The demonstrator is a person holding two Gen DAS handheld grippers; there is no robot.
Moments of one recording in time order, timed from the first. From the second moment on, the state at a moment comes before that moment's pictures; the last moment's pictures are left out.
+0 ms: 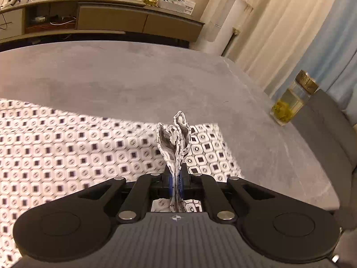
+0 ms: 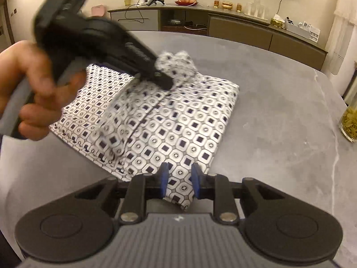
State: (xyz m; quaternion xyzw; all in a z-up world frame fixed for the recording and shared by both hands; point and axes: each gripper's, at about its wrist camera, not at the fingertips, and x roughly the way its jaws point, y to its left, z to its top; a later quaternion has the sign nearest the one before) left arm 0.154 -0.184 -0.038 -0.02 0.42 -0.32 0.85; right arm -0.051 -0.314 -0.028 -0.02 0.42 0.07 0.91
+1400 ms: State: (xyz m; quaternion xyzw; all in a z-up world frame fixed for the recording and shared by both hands) left arm 0.147 -0.168 -0.029 0.01 0.37 -0.32 0.87; right arm -0.009 -0.328 -0.027 0.05 0.37 0.08 0.92
